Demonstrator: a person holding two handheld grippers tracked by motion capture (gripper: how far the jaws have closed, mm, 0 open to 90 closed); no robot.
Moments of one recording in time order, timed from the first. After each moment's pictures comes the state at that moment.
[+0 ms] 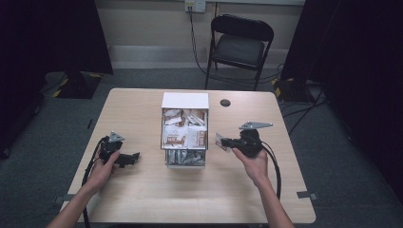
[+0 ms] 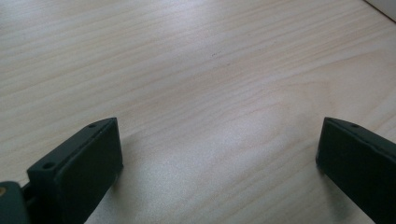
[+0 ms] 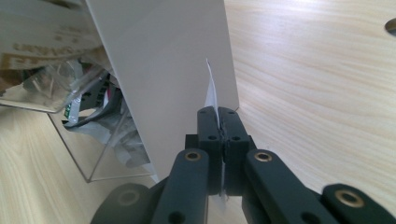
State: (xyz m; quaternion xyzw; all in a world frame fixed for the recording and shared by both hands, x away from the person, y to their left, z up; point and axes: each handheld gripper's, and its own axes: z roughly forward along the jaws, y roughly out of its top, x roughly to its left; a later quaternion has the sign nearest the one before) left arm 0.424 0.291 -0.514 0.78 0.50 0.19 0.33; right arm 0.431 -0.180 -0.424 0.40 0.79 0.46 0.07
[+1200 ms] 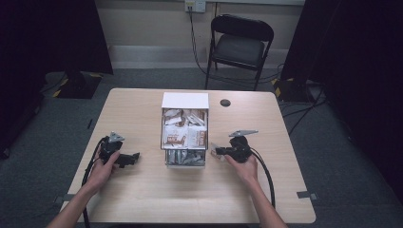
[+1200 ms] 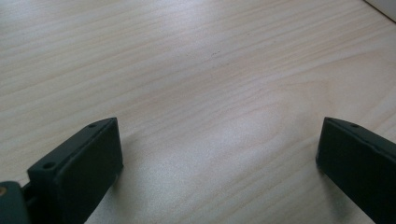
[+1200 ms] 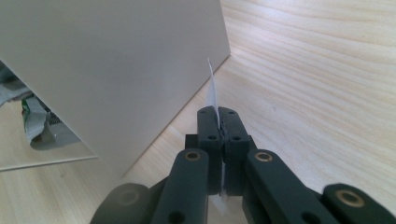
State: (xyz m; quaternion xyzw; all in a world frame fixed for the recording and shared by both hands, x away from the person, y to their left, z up) left arm 0.423 0.291 -0.514 0.78 0.50 0.18 0.33; right arm 0.448 -0.166 -0.488 0.42 0.80 0.42 0.04
